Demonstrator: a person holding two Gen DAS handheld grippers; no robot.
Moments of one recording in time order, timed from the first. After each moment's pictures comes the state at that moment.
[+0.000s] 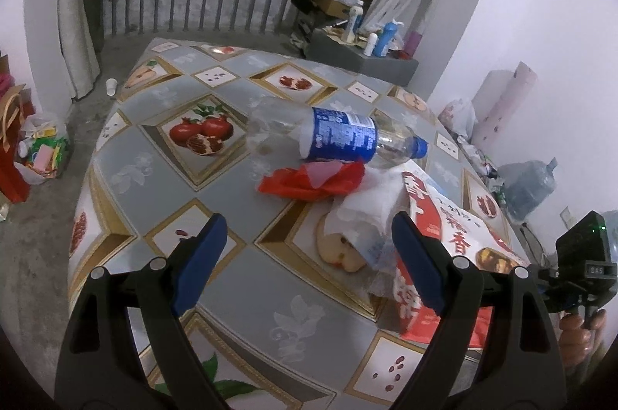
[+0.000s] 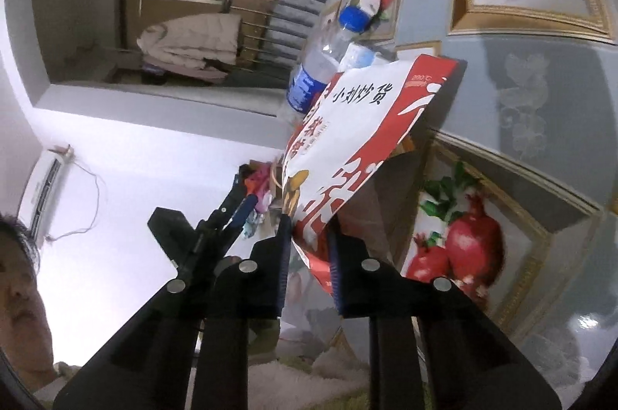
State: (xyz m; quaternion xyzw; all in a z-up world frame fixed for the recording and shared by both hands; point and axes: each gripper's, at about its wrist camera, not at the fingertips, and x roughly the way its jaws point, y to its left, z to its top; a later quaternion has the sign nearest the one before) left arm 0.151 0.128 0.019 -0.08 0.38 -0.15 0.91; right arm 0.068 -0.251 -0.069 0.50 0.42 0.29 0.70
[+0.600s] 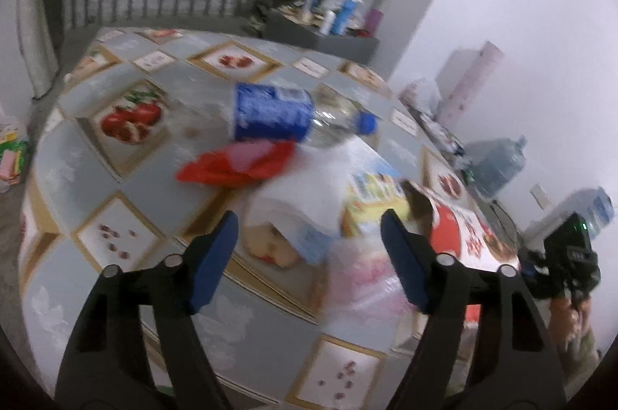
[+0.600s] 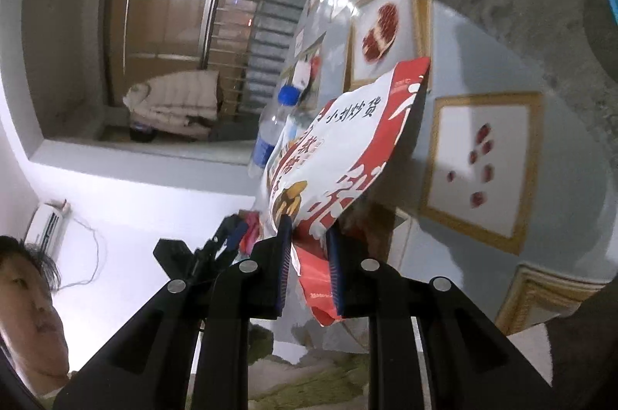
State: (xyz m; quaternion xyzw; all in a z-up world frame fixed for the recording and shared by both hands) left arm 0.151 0.079 0.007 -0.08 0.40 -0.24 0.88; right arm 0.011 -0.346 -0.080 0.55 0.38 0.20 0.72
